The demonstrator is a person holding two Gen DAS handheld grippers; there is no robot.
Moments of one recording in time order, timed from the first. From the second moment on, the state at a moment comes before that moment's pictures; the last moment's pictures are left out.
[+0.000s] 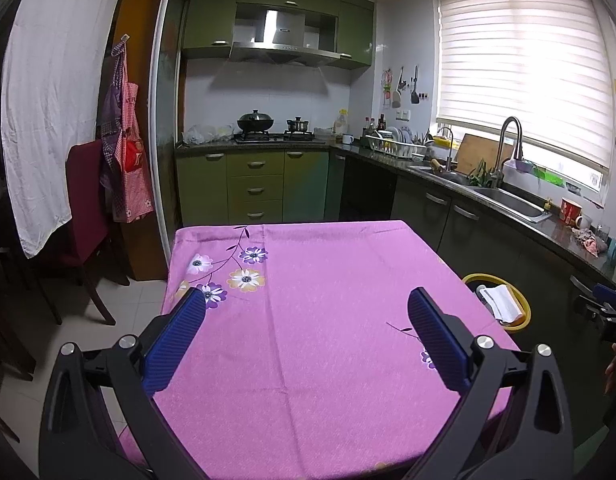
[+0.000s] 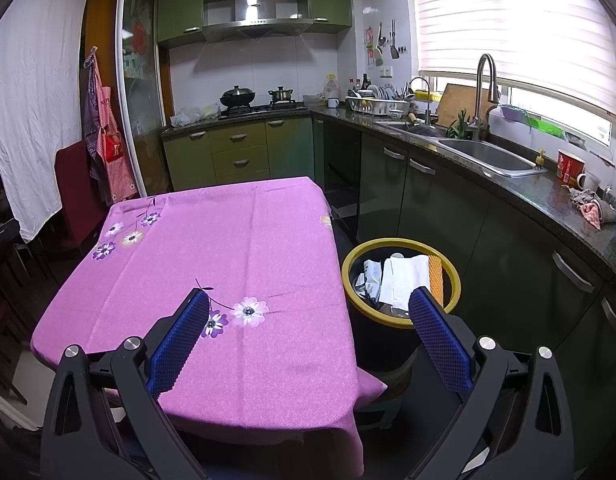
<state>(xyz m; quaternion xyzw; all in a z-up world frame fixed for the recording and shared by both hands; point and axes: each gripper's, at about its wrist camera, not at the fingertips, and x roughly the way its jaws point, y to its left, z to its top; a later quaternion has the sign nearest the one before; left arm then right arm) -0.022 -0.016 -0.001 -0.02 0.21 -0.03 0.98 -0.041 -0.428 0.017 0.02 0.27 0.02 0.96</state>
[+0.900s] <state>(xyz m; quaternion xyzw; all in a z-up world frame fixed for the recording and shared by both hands) -0.014 -0.017 -0.005 -0.02 0.22 -0.03 0.98 -0.036 -0.428 0.010 0.02 0.28 0.02 0.96</state>
